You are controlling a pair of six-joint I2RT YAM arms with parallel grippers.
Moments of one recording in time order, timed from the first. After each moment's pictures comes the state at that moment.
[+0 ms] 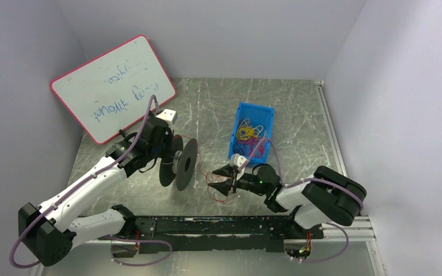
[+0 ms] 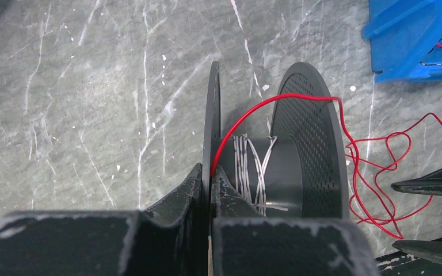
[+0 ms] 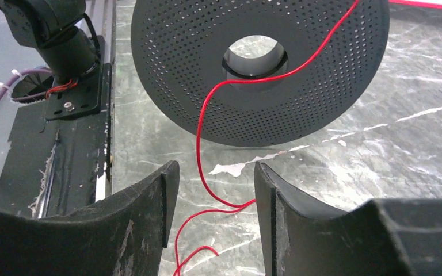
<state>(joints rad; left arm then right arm) -0.64 1.05 0.90 -0.58 -0.24 -0.30 0.89 1.41 0.14 1.27 -0.41 0.06</state>
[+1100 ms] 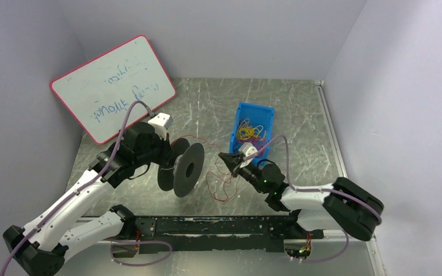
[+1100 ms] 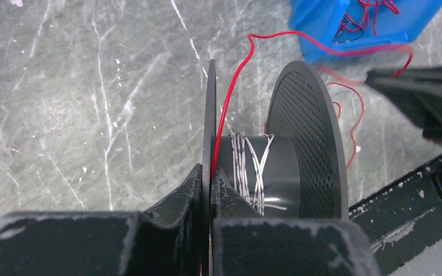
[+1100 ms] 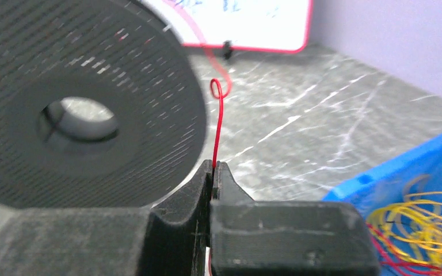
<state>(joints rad) -0.64 0.89 0.89 -0.61 -0.07 -0.29 0.91 1.30 0.18 1.20 -0.01 -0.05</state>
